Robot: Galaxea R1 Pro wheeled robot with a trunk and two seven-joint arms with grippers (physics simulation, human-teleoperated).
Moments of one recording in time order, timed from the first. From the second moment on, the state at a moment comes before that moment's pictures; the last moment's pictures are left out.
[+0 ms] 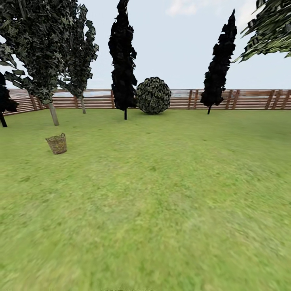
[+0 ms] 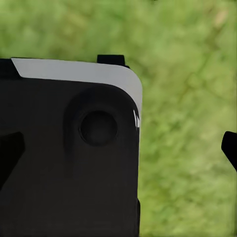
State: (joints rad) left arm 0.01 0.02 0.00 -0.05 0.00 -0.01 -0.01; right arm -0.07 -0.03 0.01 -0.06 0.01 -0.03 -0.02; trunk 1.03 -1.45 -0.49
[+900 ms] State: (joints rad) left arm 0.01 0.02 0.00 -0.06 0.00 -0.01 -0.01; right arm -0.07 -0.03 0.01 -0.06 0.14 -0.03 -0.02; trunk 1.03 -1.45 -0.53
